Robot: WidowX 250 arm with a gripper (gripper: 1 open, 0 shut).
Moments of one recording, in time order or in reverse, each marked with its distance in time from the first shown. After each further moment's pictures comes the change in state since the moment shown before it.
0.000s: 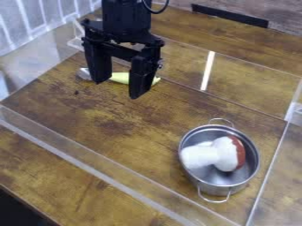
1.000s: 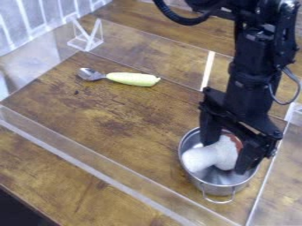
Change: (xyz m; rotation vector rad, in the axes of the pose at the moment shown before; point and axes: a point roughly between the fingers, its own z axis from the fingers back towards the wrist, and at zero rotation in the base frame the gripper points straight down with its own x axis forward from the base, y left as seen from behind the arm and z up) arm 0.039 -0.128 -0.063 0.002 -0.005 -0.385
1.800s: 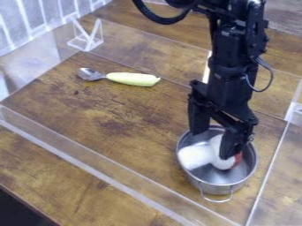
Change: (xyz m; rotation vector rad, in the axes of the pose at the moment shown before) arm 0.006 0.034 -0.006 -0.019 -0.049 -0.010
